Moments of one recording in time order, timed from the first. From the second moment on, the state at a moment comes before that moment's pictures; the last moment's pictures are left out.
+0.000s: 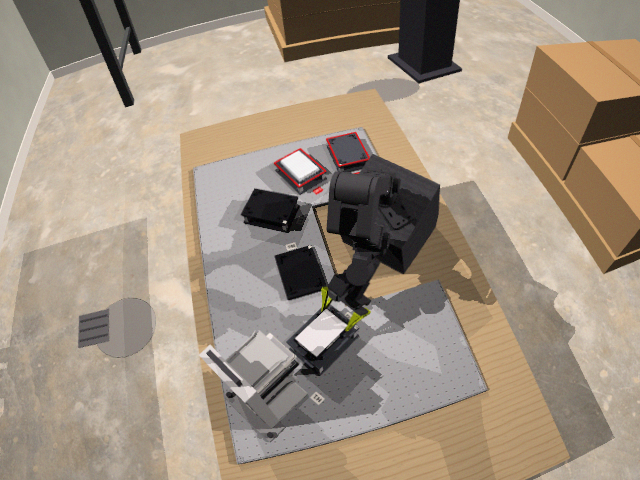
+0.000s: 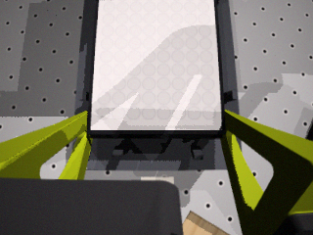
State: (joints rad) arm 0.79 2.17 0.32 1.27 0.35 0.26
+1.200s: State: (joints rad) arm 0.79 2.22 0.33 1.31 0.35 0.26
